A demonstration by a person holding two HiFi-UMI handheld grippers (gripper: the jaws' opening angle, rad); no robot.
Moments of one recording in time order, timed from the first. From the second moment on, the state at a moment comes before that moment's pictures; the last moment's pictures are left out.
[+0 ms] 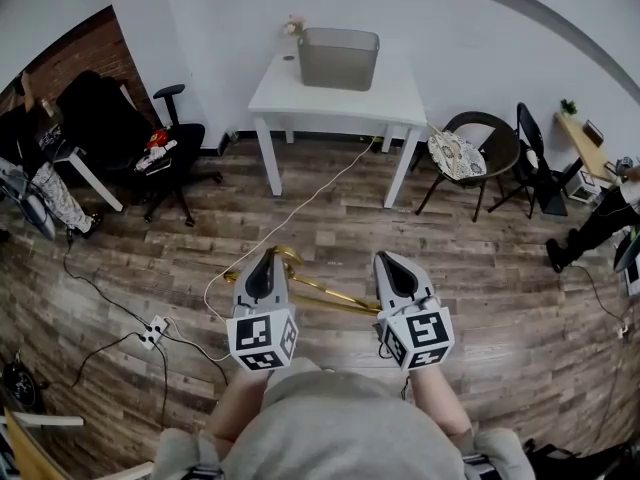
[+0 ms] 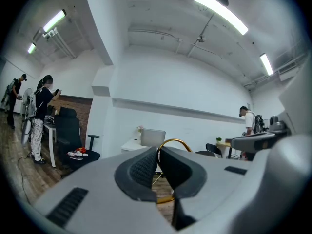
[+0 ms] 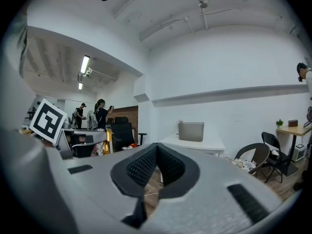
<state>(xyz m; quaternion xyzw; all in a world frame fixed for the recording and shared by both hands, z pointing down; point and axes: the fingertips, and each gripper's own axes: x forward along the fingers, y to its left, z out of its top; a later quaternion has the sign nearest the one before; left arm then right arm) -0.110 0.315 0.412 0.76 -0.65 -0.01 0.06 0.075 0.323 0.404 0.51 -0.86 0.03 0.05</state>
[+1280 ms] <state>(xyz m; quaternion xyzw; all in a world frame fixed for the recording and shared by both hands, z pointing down) -0.105 0.221 0.427 0.77 -0.63 -0.02 0.07 0.068 0.241 0.422 0.52 -0.85 0.03 0.05</state>
